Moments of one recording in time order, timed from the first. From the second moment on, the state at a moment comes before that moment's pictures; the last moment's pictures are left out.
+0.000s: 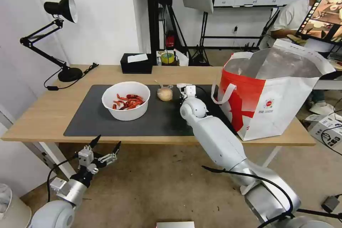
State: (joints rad) left arm 1.56 -1.00 -0.58 -1.85 -0.56 -0.27 0.24; right arm -0.37 1.47 -0.09 1.12 0.65 -0.58 0.57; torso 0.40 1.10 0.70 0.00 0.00
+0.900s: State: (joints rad) left arm 1.57 -1.00 -0.58 -1.87 -0.56 -0.27 0.24; right arm -0.45 1.37 -0.12 1.38 0.56 -0.46 0.59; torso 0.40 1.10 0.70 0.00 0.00
